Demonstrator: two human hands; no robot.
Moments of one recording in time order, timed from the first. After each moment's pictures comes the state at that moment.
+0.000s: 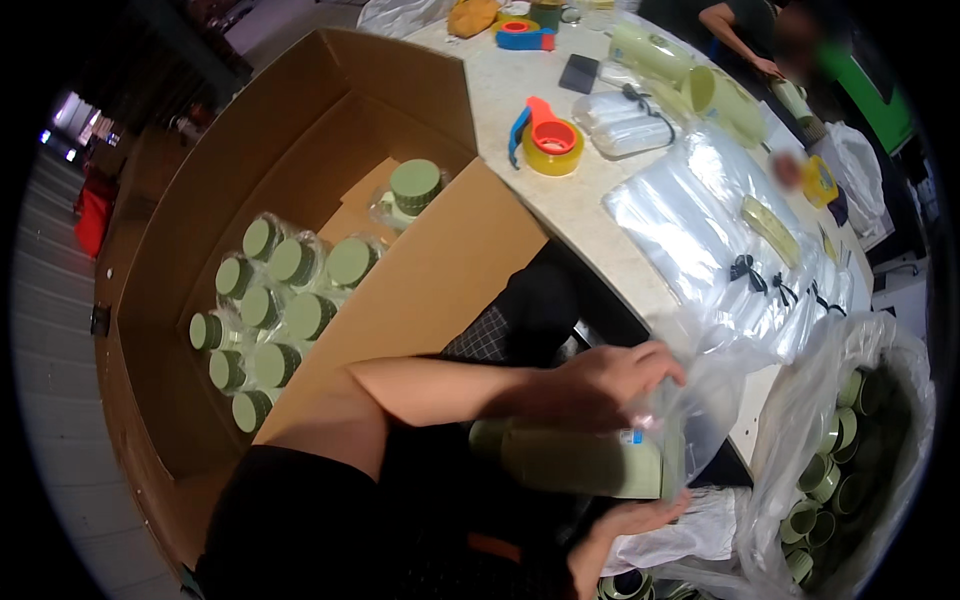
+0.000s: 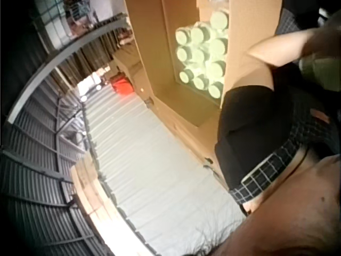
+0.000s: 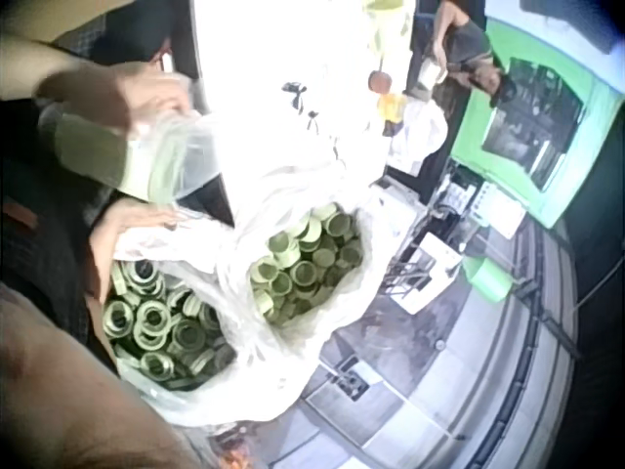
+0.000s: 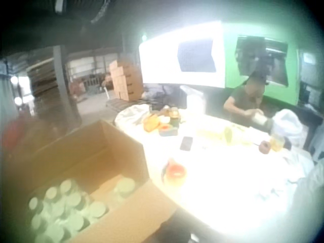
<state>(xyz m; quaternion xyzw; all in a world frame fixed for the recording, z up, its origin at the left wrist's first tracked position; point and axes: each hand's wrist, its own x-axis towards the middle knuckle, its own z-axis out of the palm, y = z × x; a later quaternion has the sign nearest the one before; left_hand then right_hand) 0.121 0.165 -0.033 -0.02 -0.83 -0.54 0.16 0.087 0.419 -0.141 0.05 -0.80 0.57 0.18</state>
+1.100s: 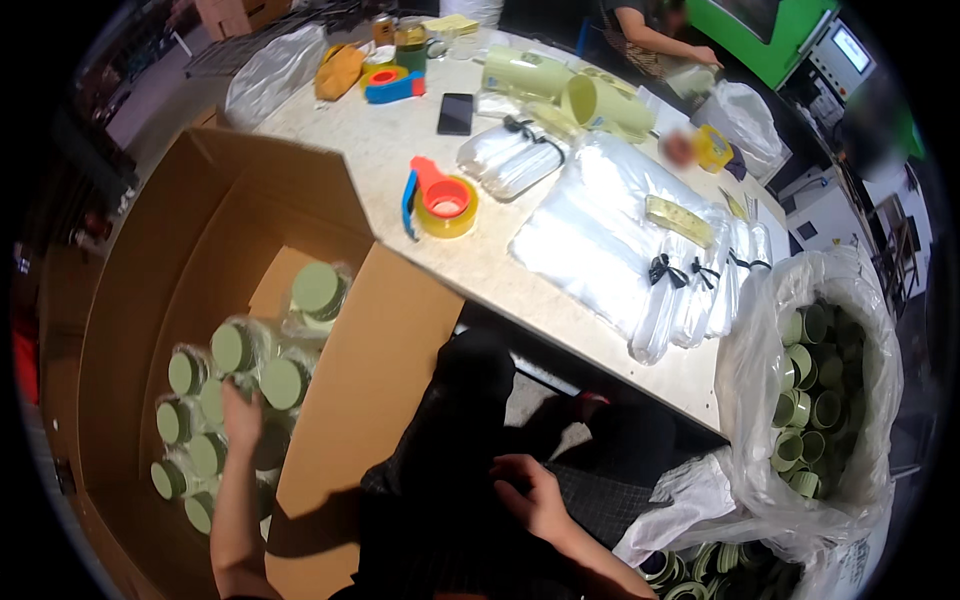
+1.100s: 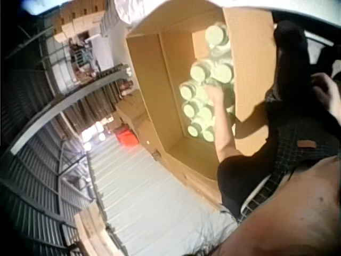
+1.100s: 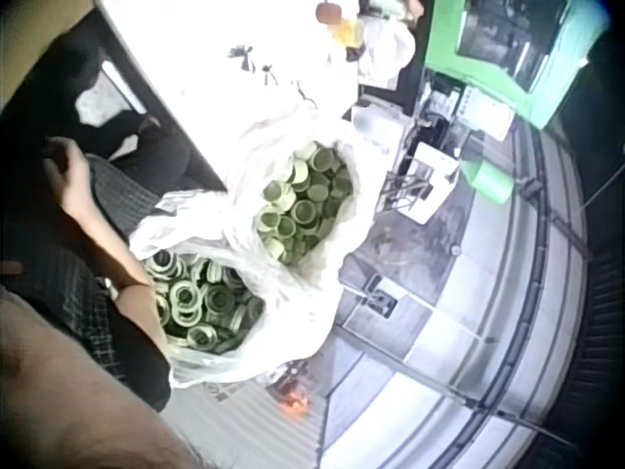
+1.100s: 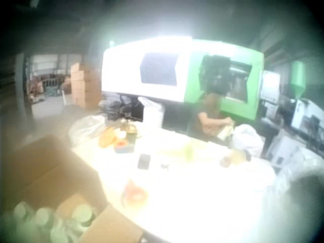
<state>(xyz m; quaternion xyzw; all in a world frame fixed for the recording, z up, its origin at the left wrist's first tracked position) 0.468 -0.073 -0.167 0.64 -0.74 -0.14 0.13 0.125 0.303 -0.089 0.30 -0.67 0.52 -0.43</state>
